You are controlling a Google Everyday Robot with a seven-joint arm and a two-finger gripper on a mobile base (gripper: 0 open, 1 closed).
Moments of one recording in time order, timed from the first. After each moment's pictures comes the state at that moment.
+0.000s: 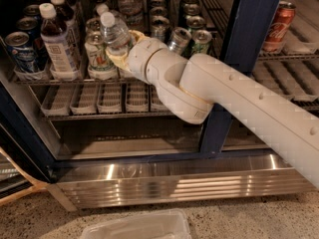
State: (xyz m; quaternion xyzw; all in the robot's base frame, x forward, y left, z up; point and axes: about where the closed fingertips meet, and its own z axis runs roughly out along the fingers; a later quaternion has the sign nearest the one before) arm 0.634 0.091 0.964 -0.39 0.59 0.09 0.70
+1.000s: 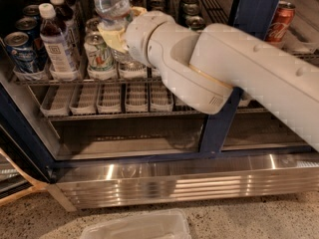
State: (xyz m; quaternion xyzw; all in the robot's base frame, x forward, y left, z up) arm 0.595 0.085 1.032 -0.35 0.61 0.13 0.70
